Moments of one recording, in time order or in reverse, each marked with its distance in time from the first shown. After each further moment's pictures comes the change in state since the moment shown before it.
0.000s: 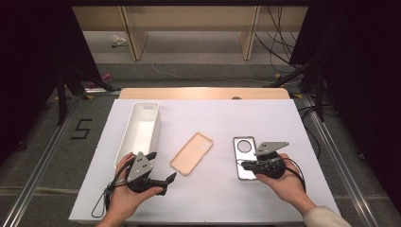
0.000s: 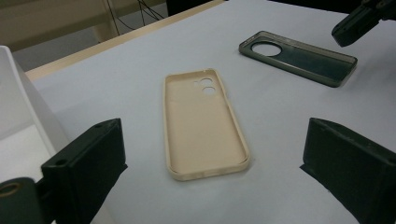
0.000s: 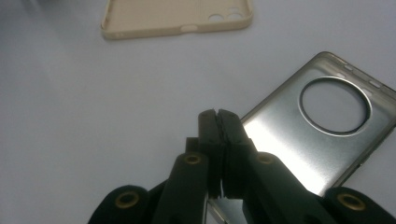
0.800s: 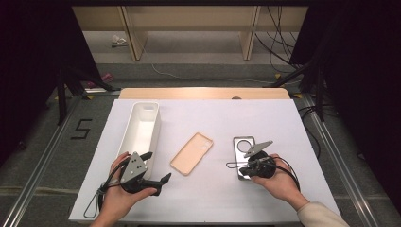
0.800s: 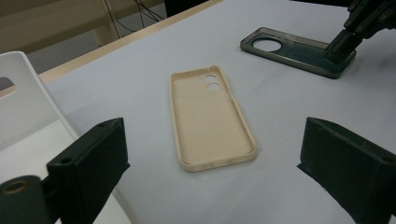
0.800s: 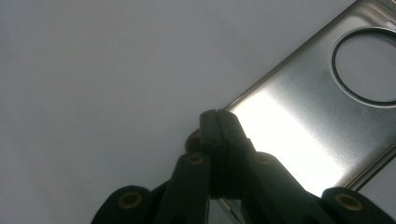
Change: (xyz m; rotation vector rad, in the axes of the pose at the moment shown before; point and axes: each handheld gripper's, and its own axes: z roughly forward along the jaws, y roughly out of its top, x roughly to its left) left arm 0.008 -0.001 -0.012 0.005 -0.007 0.032; right arm 0.000 0.002 0.026 0.213 0.005 -0.008
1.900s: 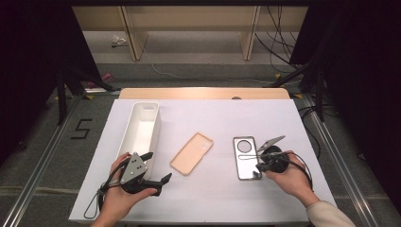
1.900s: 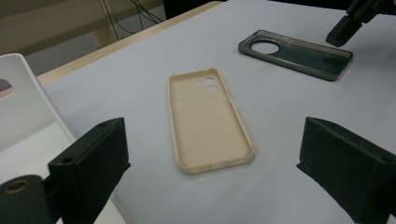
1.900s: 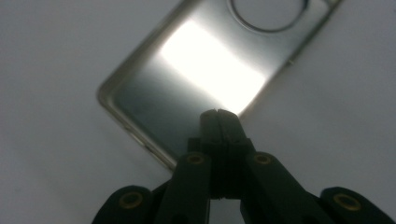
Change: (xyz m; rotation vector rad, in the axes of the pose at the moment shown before) left arm -0.002 0.000 0.000 -0.008 -0.008 -0.004; right arm -0.029 -0.013 -0.022 0.105 -0.134 0.116
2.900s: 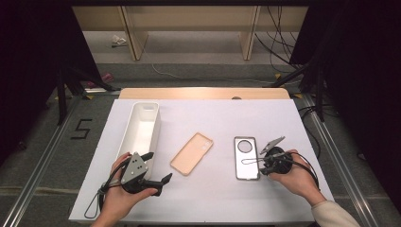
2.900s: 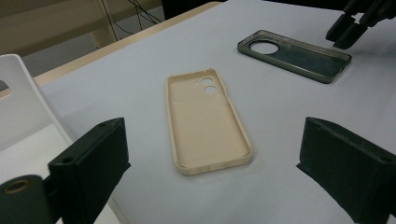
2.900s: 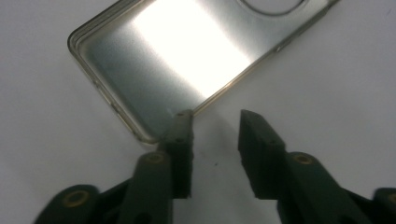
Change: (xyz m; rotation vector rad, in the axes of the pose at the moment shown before) left arm 0.000 0.000 0.001 -0.003 -0.005 0.001; right arm -0.007 -0.006 0.000 0.074 -0.047 -0.106
